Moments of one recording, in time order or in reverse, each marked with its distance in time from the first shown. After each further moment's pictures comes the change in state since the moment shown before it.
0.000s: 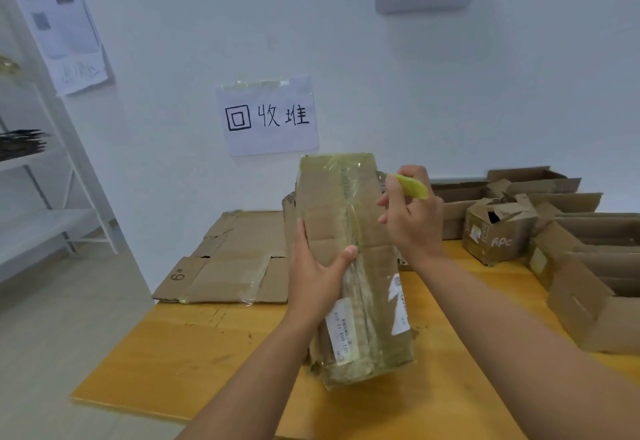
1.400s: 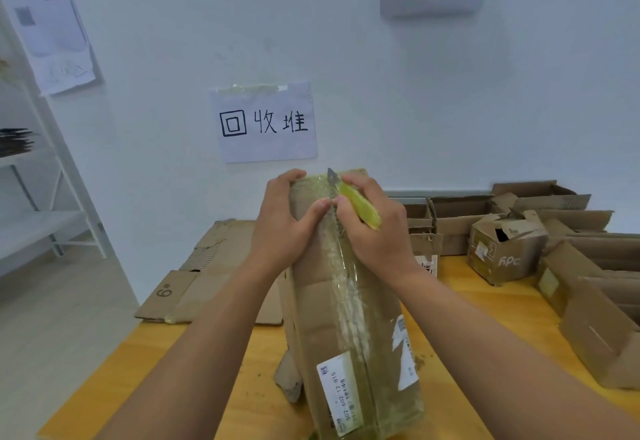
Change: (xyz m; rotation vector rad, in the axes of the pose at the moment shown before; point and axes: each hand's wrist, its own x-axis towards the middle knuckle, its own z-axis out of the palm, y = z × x) left_hand 0.096 0.039 -0.042 0.180 0.052 0.437; right_hand 0.010 -0.012 0.046 0.096 -0.140 -0.234
